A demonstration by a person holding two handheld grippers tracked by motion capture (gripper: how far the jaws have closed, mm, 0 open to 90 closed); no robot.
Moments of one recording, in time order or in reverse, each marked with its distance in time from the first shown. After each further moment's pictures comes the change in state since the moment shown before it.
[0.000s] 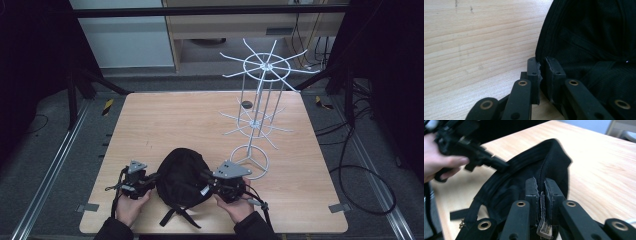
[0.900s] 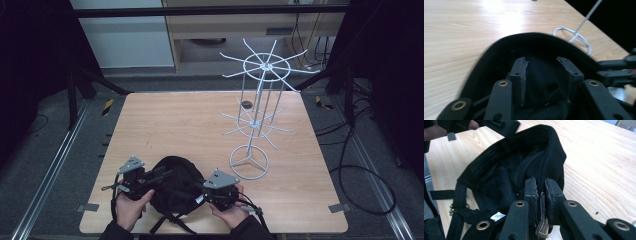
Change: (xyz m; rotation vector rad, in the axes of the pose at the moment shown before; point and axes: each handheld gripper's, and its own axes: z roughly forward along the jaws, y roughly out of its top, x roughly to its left) left arm -0.032 0.023 -0.033 -0.165 -0.287 -0.016; right arm 0.017 -0.017 0.014 0.068 0.006 -0.073
